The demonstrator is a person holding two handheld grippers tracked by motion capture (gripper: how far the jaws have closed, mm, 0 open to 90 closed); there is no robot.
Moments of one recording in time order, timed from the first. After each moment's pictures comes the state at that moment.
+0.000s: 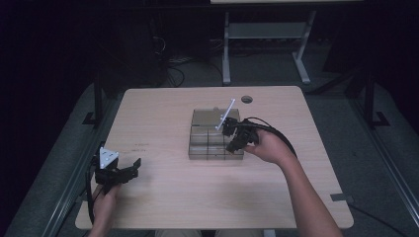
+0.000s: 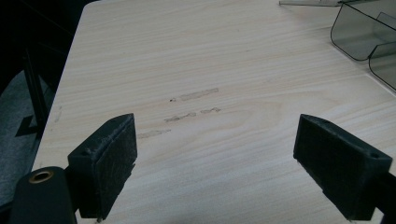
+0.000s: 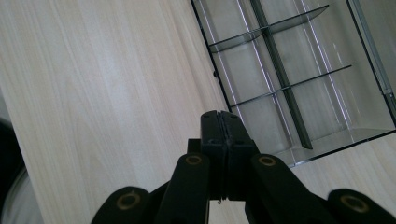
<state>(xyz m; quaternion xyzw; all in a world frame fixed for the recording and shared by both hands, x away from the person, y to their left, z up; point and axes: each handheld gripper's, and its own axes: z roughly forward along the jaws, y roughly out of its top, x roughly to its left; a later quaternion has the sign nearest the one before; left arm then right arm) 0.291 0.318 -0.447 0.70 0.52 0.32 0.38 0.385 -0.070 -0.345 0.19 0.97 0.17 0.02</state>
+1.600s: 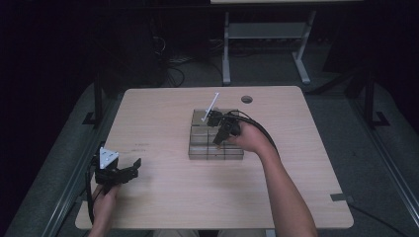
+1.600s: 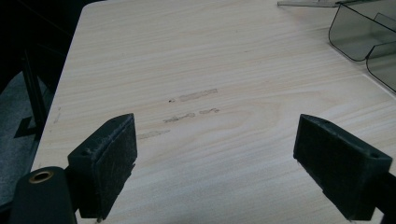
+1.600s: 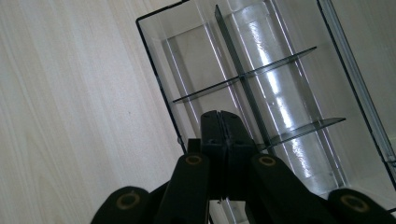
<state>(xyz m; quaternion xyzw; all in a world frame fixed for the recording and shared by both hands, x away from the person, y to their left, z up) 0.291 0.319 -0.447 0.70 0.52 0.32 0.38 0.433 -0.031 -0.370 0.20 0.97 0.16 0.00</state>
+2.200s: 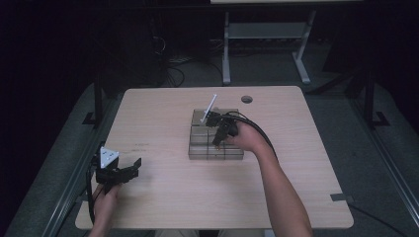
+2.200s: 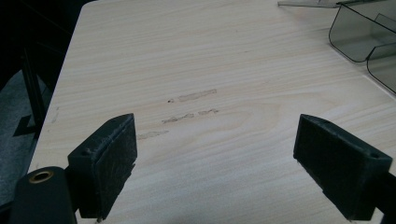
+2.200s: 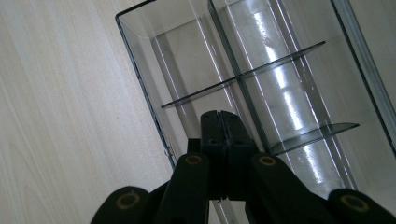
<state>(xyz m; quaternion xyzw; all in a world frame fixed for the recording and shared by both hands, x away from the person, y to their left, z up) 0.292 0.317 -0.447 0.70 0.52 0.32 0.38 0.445 -0.026 -0.387 0.21 0.96 0.15 -0.02</state>
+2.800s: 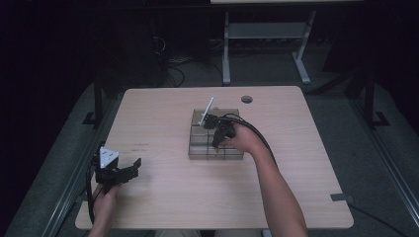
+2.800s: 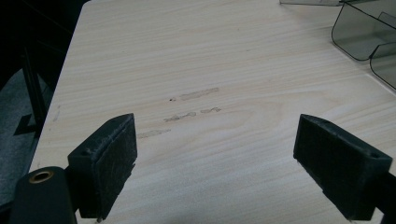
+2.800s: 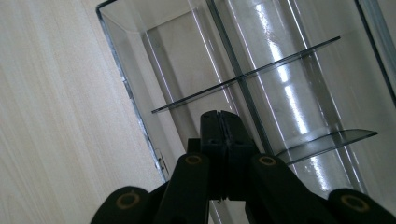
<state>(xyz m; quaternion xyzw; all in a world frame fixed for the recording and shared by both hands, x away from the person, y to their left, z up) 0.292 0.319 -0.447 0.70 0.52 0.32 0.38 0.450 -0.018 -0.402 0.21 0.97 0.14 -0.02</state>
